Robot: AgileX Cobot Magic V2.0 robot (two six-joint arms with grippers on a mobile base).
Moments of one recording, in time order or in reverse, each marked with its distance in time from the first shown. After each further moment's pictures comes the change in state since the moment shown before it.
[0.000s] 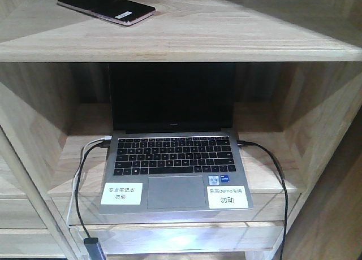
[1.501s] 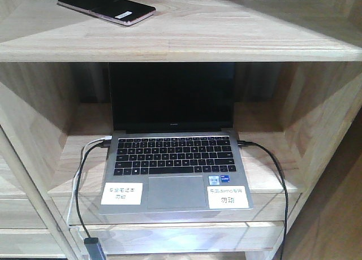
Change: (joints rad) left arm 0.000 0.000 0.000 0.000 0.000 0.000; right arm -0.038 -0.149 0.144 0.000 -0.038 0.004
